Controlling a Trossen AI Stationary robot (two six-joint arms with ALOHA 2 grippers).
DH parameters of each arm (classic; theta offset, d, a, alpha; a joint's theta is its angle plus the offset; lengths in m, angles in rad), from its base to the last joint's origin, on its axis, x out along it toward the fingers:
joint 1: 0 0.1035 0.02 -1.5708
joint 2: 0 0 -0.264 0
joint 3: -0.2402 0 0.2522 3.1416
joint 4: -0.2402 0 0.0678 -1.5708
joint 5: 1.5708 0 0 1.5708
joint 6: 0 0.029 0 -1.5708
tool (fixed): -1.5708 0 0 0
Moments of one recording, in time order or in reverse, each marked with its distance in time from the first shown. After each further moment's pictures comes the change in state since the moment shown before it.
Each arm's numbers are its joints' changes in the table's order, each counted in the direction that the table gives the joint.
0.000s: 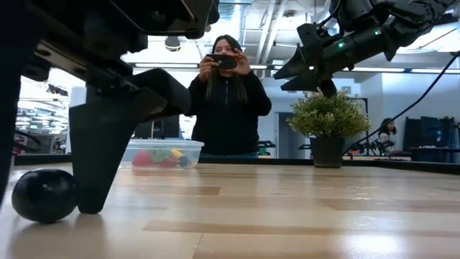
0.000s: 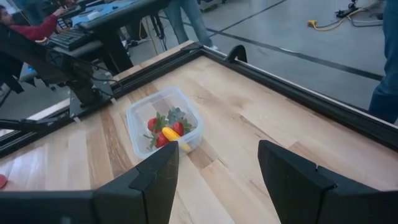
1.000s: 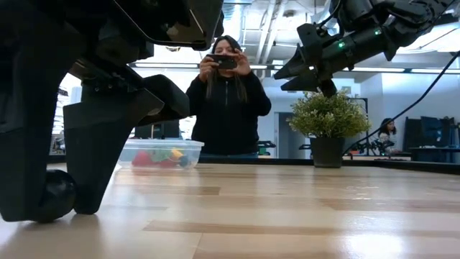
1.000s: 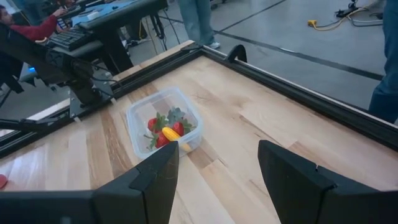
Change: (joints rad) left arm 0.003 0.006 0.000 -0.036 -0.052 -0.068; right arm 0.000 0.000 0.000 0.000 0.000 0.001
